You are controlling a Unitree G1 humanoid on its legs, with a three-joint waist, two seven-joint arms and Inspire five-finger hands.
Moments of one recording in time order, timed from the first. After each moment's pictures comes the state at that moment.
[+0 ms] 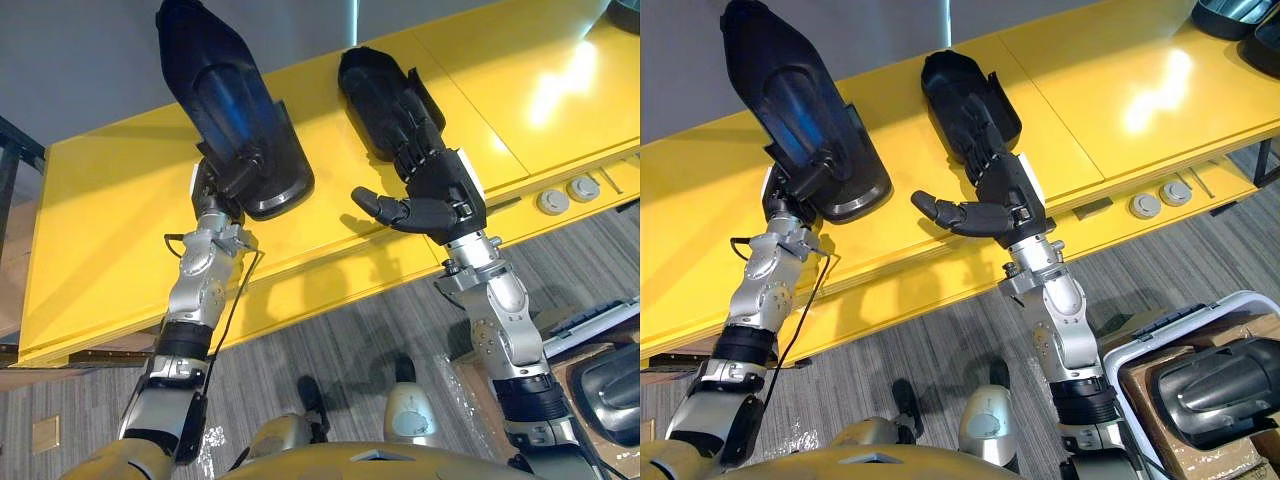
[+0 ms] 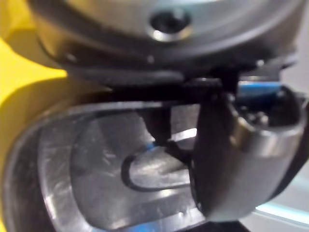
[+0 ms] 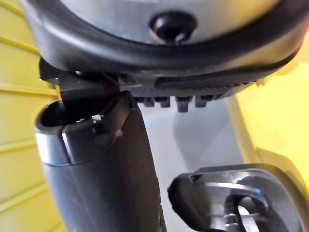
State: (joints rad) left arm -0.48 0.27 0.01 0.36 -0.61 -0.06 0.08; right arm -0.17 -0.32 0.07 -0.13 0.50 -0.18 0.31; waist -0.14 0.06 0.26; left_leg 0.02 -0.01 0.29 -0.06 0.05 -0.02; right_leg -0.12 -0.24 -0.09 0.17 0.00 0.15
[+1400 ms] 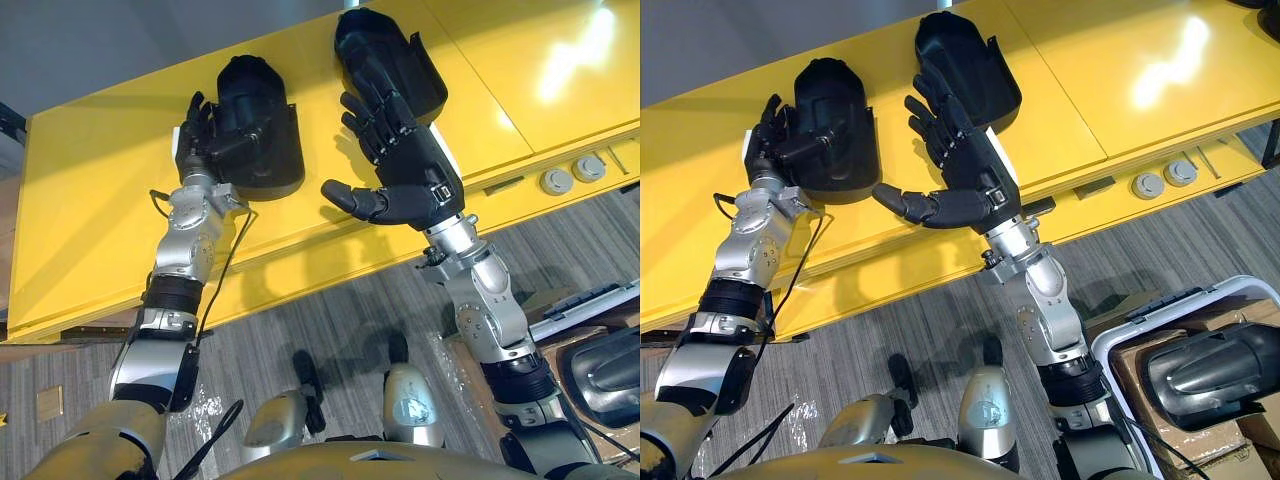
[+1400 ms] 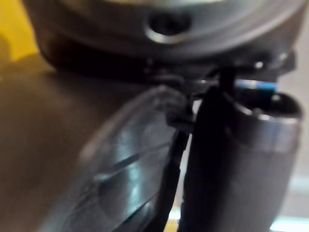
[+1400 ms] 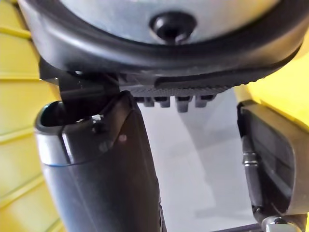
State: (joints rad) left arm -0.67 0.36 0.02 0.49 -0.47 0.02 0.26; right arm -0.27 -0.29 0.17 -0.16 0.56 -0.19 0.33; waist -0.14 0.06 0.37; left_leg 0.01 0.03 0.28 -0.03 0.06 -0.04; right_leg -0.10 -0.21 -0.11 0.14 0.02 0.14
